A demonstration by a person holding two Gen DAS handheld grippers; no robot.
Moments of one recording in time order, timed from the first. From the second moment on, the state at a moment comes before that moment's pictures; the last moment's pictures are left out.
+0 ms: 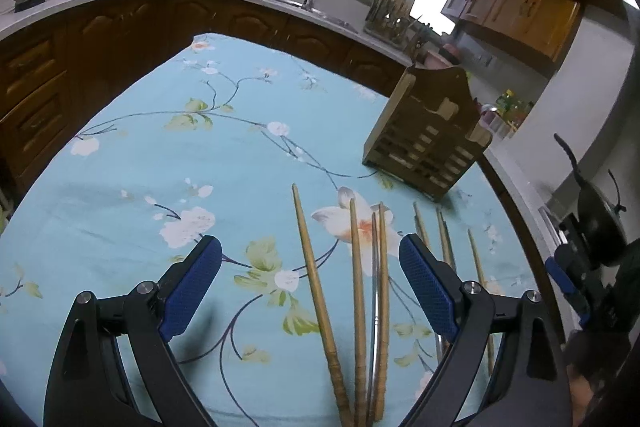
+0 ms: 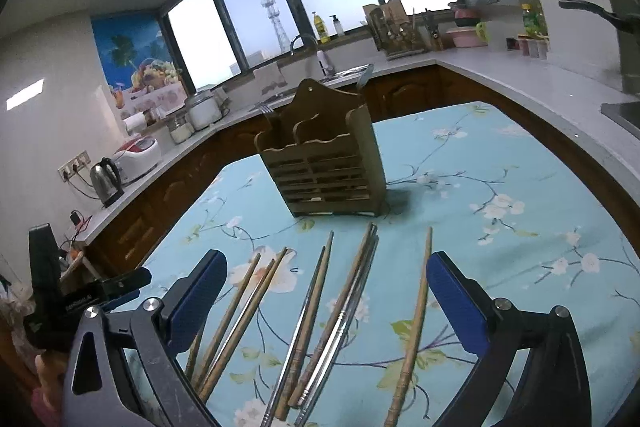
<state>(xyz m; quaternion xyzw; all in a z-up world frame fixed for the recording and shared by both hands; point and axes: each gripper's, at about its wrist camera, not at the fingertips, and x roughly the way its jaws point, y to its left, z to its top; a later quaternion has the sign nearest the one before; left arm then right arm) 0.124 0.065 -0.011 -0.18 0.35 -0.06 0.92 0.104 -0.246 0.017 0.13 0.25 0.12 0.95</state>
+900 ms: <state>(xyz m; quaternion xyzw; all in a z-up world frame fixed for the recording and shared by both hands) 0.211 0.041 -0.045 -0.12 0.47 -0.07 0.87 0.244 -0.195 -0.045 0.10 0.42 0.14 0.89</state>
